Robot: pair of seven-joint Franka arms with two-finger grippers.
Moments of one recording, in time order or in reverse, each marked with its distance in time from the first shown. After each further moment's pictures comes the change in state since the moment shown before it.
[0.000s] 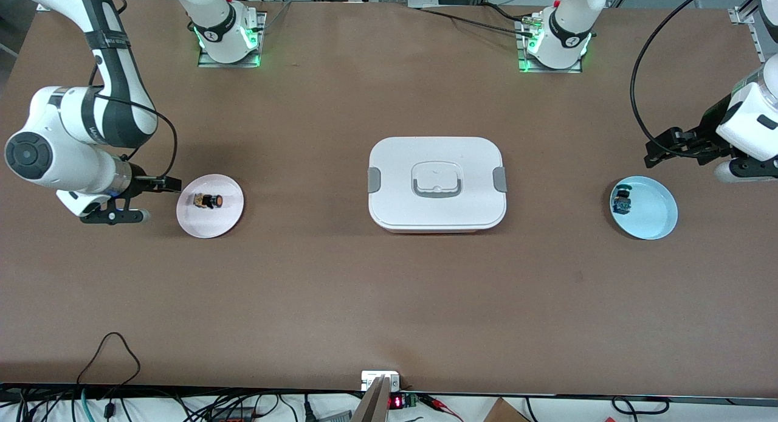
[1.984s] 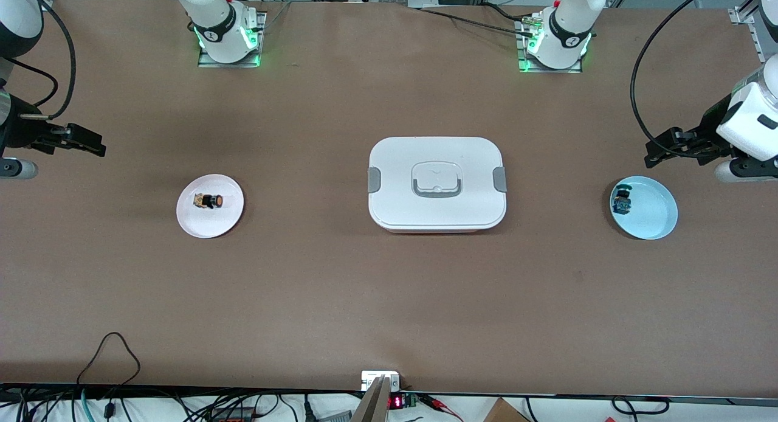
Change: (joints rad) left arm 0.000 0.000 0.000 0.000 0.000 0.001 0.000; right arm -0.027 -0.184 -0.009 0.360 0.000 -0.454 0.000
